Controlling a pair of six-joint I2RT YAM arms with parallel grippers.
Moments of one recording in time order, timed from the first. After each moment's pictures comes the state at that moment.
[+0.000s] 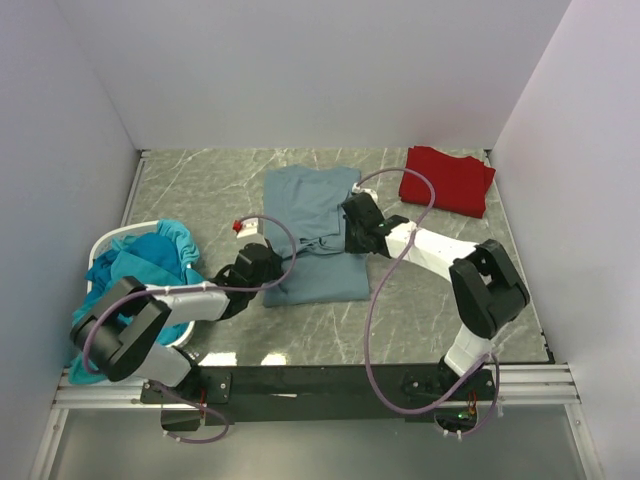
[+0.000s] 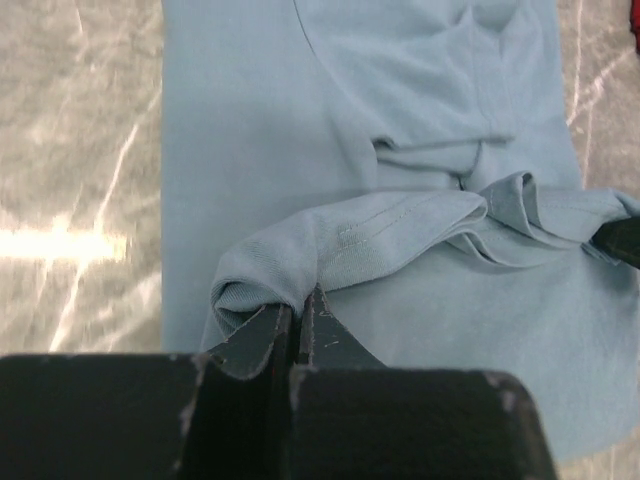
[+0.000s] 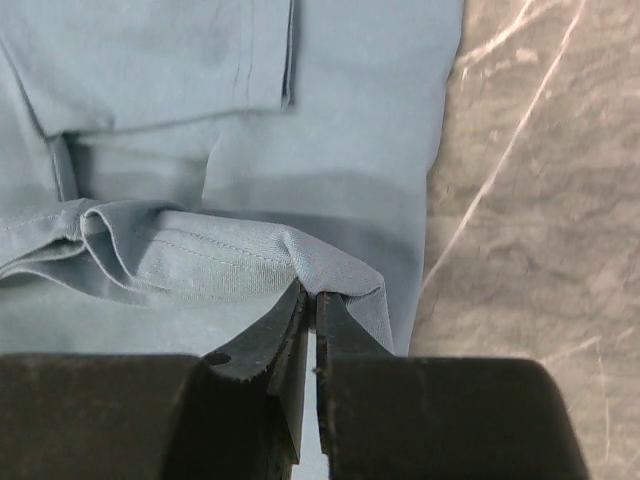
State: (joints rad) left arm -0.68 1.41 0.46 0.45 -0.36 -0.70; right arm 0.60 1.69 1.09 -0.32 0.20 0.51
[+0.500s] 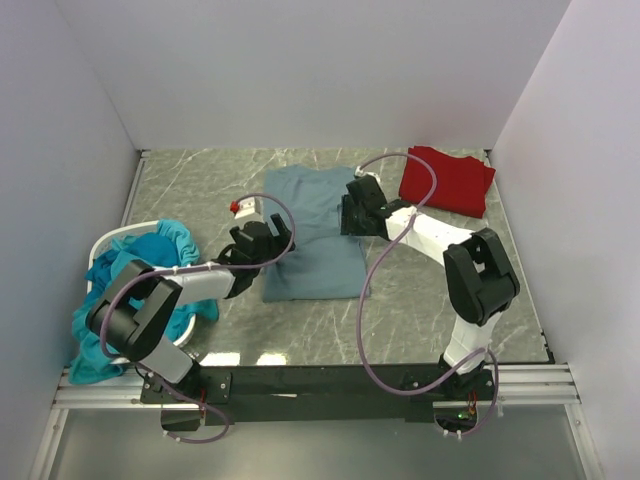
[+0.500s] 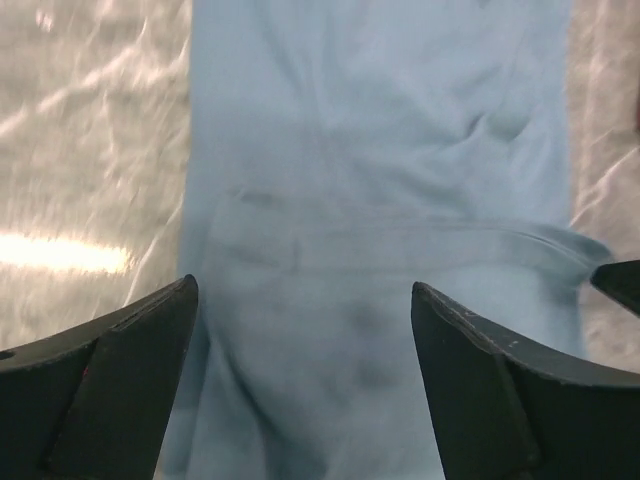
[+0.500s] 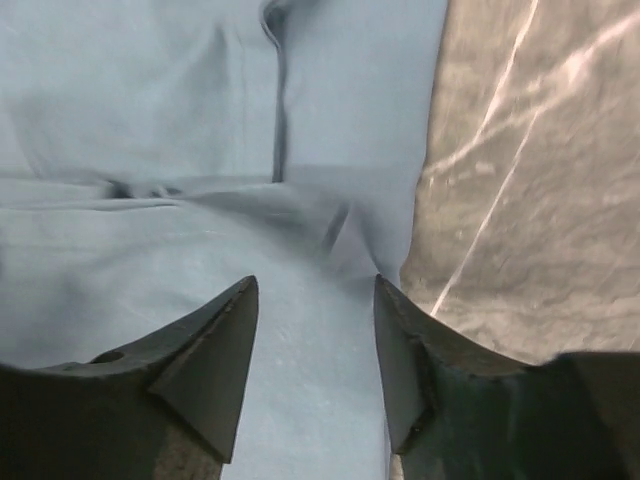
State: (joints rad) left arm -0.57 1.55 0.62 0.44 -0.35 -0.69; right arm 0.53 1.80 1.23 -0.33 0.17 0.45
